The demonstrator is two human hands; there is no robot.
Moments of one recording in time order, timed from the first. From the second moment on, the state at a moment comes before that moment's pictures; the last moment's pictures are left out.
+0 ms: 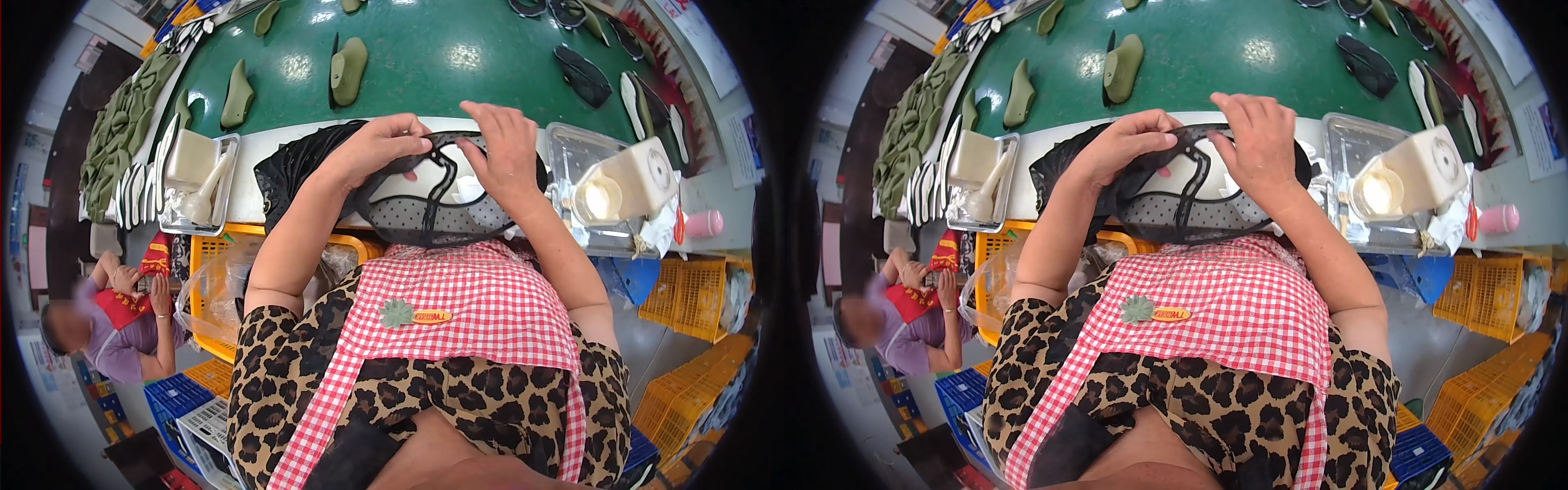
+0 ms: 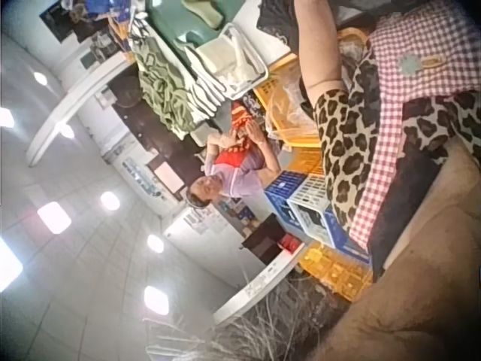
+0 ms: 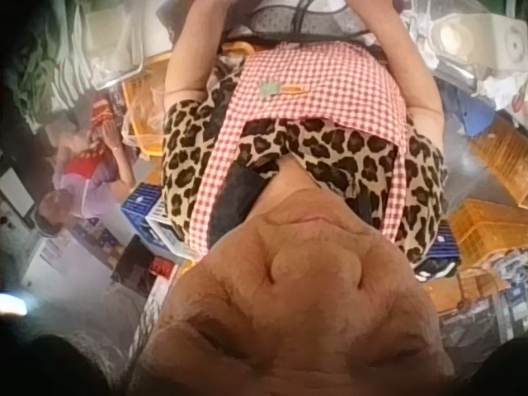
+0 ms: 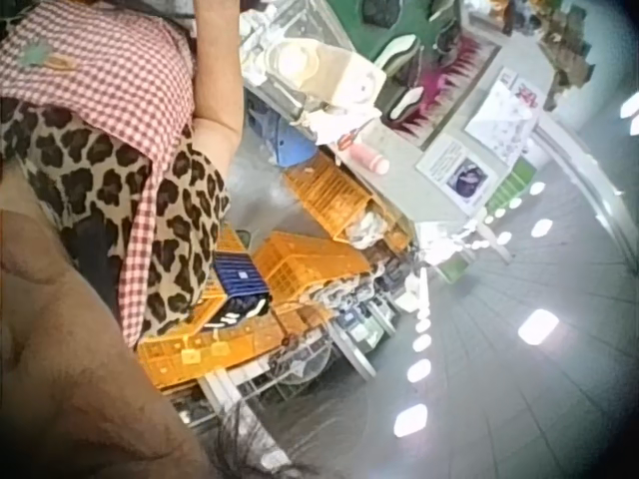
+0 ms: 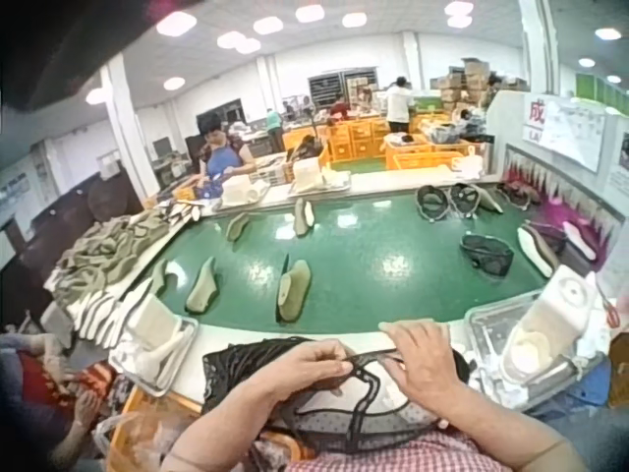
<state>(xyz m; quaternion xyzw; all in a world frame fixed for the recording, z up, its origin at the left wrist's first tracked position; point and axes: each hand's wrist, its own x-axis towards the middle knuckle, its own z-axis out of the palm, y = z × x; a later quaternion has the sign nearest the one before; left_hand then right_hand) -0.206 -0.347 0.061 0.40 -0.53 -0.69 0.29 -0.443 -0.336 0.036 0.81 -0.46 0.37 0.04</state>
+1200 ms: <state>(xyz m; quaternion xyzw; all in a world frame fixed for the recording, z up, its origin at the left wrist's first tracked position) -0.374 -0.284 -0.049 0.17 -0.13 -0.94 0.27 -0.596 -0.228 -0.011 0.56 -0.58 0.39 -0.45</state>
